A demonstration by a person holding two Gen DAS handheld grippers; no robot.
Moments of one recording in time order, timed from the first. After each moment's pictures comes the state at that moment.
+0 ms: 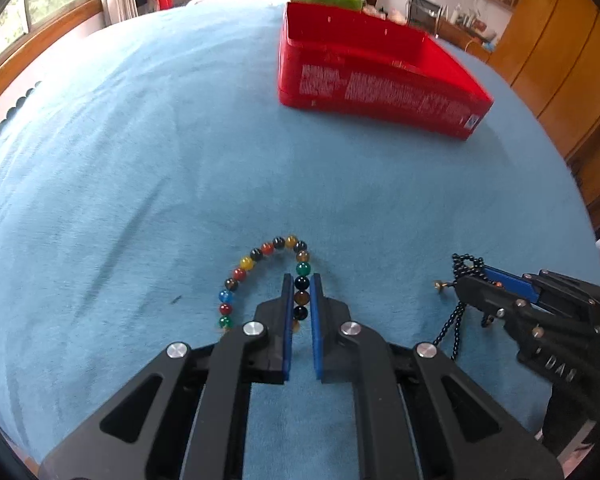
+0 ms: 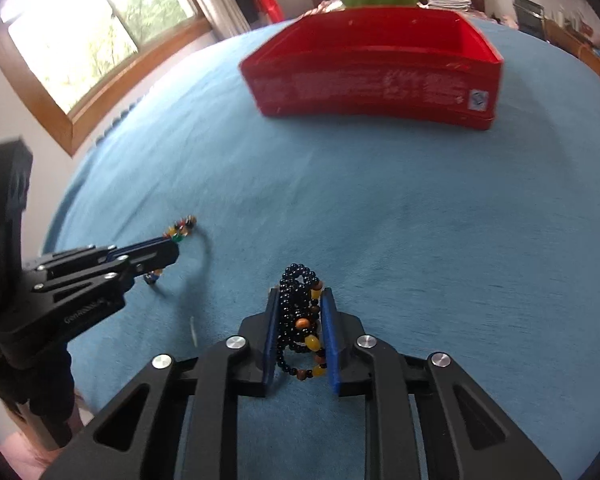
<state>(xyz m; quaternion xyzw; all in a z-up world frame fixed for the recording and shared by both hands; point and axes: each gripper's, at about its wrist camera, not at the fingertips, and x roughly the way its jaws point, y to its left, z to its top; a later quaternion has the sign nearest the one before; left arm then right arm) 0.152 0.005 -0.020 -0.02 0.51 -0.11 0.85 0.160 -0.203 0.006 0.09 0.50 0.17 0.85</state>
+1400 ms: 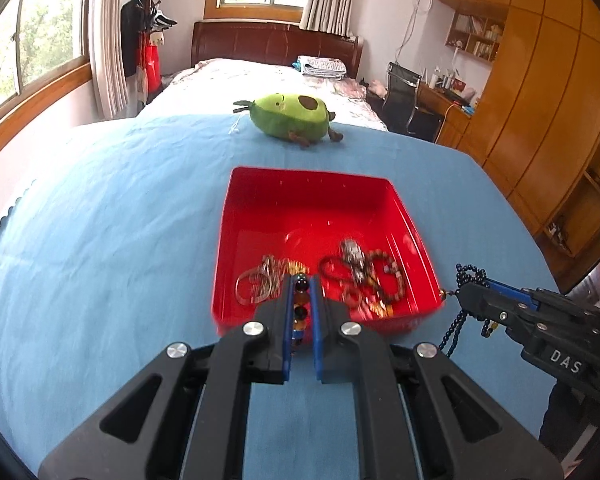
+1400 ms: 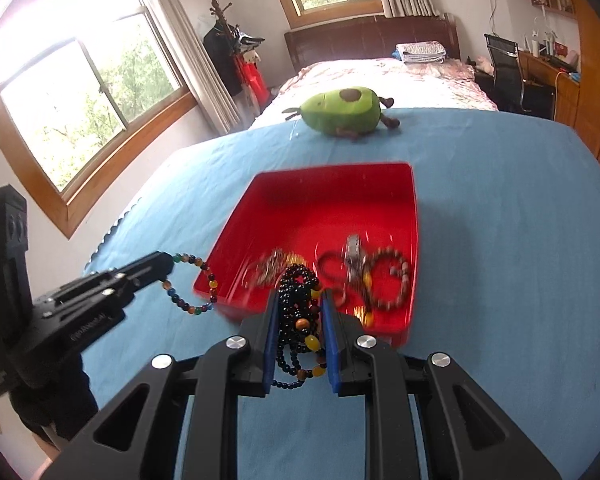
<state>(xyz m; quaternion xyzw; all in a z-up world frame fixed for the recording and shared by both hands) 0.287 -0.070 0.097 -0.03 0.40 -0.12 0.91 0.300 -0.276 0.127 0.11 0.42 0.13 0.89</state>
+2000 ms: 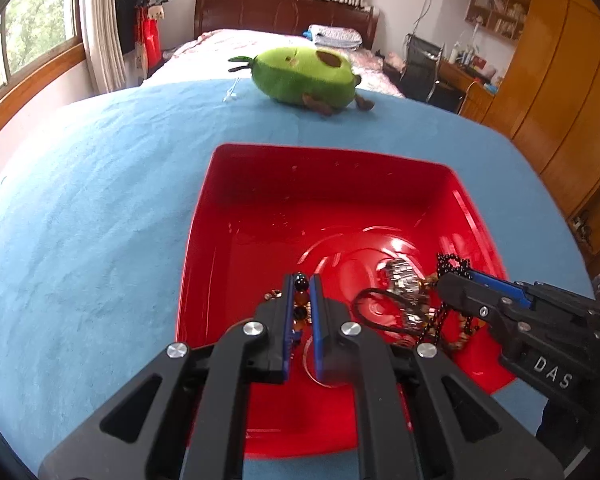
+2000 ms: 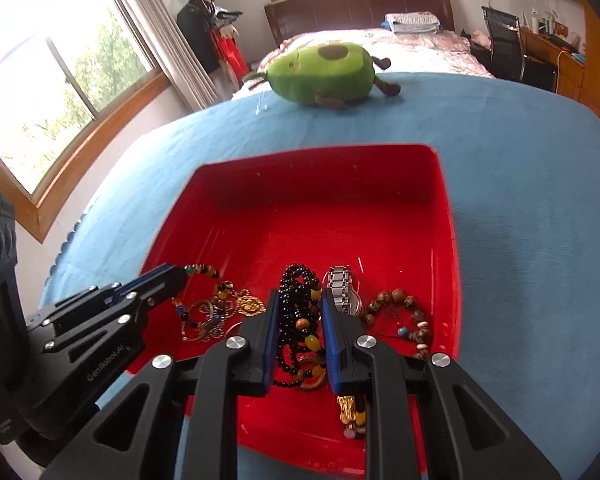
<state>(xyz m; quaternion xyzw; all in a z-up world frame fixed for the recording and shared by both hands) 0.396 -0.090 0.020 -0.02 0.45 -0.10 0.89 0.409 -0.265 0.047 0.10 0.47 0.11 0.87</state>
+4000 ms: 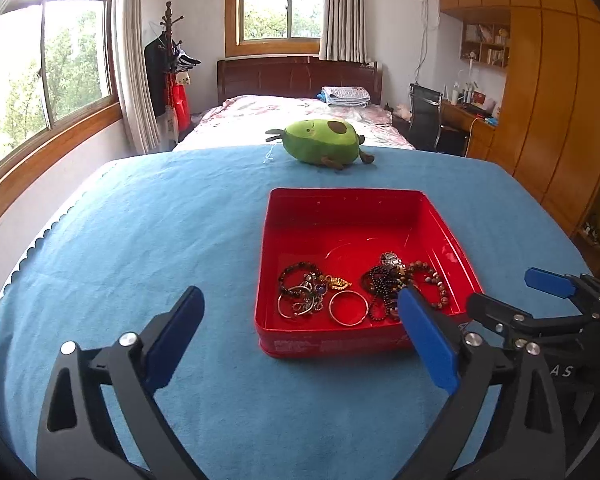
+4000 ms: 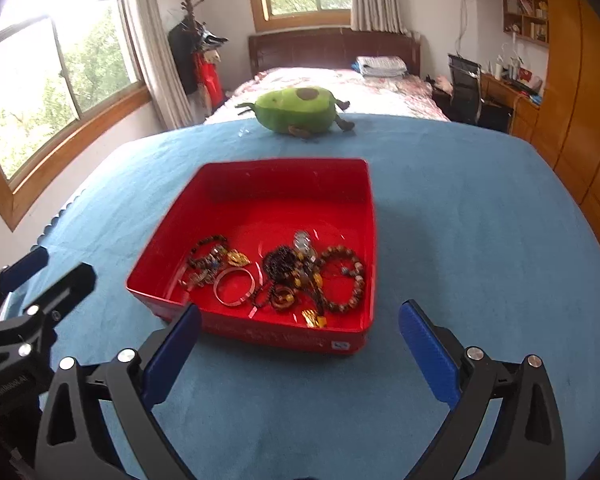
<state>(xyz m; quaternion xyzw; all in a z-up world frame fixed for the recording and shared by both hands) 0.254 -0.059 0.093 0.02 0.33 -0.07 0.94 0.298 -0.262 0.093 0.04 0.41 0.03 0.91</state>
